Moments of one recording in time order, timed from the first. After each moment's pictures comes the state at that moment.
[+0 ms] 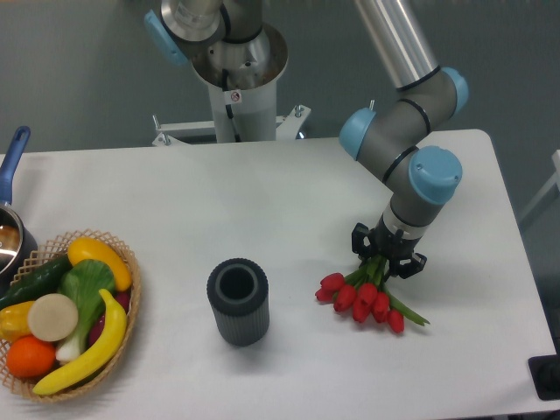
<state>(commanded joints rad) 2.73 -2.10 -1.72 -0.90 1.39 1.22</state>
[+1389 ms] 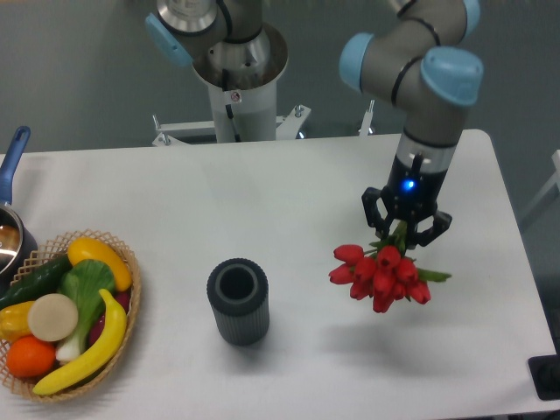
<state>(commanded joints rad) 2.81 -1.77 -1.71 -0.91 1.06 1.16</state>
